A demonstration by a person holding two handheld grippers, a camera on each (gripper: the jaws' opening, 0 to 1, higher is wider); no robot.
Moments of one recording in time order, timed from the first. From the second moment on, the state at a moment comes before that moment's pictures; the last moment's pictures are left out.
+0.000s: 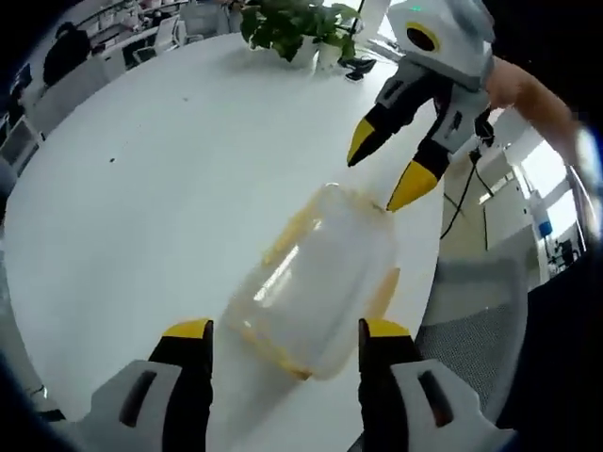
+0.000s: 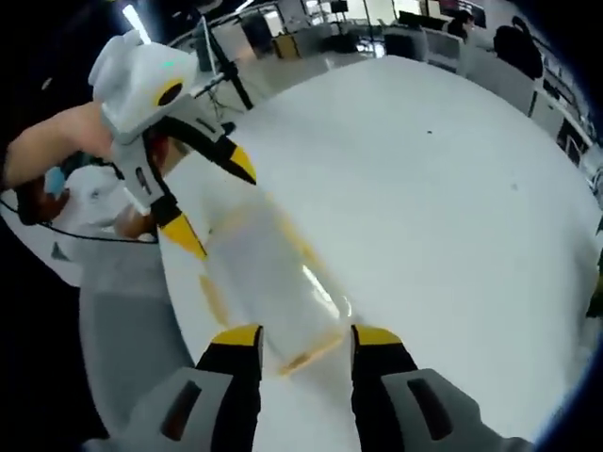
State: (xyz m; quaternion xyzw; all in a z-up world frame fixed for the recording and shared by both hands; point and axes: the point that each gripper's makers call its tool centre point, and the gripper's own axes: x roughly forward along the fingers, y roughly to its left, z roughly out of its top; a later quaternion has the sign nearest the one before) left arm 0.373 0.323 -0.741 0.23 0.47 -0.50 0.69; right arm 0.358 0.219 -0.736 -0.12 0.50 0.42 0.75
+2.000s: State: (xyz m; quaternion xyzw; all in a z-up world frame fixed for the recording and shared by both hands) left arm 0.334 0.292 -0.762 0.41 0.38 -0.58 0.59; right arm 0.386 0.269 -0.770 -0.17 0.49 0.44 0.73
